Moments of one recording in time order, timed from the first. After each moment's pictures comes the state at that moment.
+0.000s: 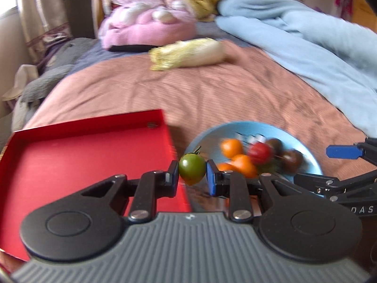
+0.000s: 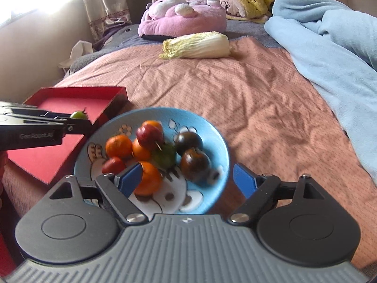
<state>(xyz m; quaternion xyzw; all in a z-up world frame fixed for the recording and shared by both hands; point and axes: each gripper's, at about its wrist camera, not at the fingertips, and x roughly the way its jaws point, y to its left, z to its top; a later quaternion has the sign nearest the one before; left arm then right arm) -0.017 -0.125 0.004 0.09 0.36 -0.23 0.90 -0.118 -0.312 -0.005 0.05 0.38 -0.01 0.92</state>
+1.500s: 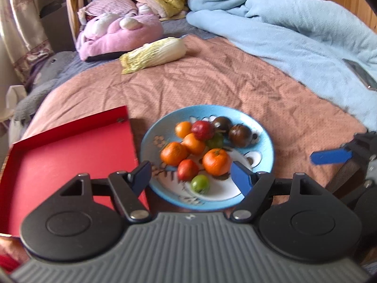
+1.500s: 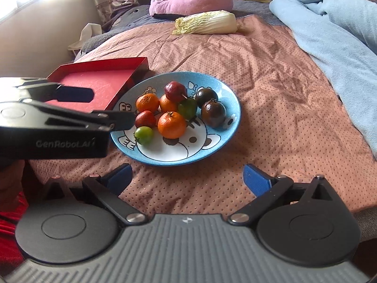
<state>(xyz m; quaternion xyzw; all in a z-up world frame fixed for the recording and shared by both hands) -0.089 -0.147 0.027 0.14 0.35 -0.26 0.89 -0.180 -0.289 0.012 0.07 0.43 0.01 0.90</state>
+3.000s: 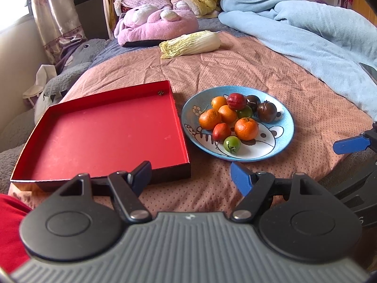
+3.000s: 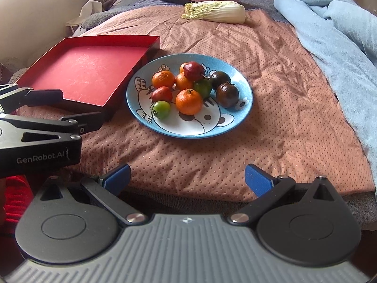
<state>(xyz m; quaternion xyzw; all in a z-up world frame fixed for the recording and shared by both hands) -0.130 -0.093 0.020 0.12 0.35 -0.19 0.91 -0.197 -0.245 0.017 0.01 0.46 -0.01 0.89</state>
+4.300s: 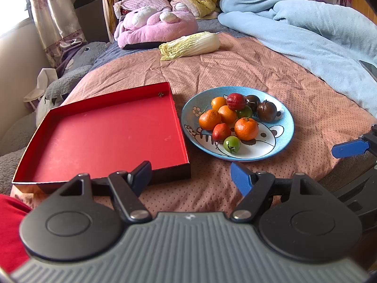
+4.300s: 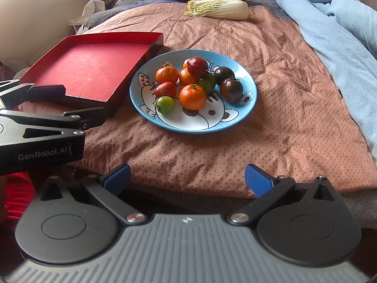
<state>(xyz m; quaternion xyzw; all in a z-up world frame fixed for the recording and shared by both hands) -0.131 -0.094 0.020 0.12 0.34 -0.19 0.91 -0.197 -0.243 0.011 0.02 0.47 0.00 0.88</state>
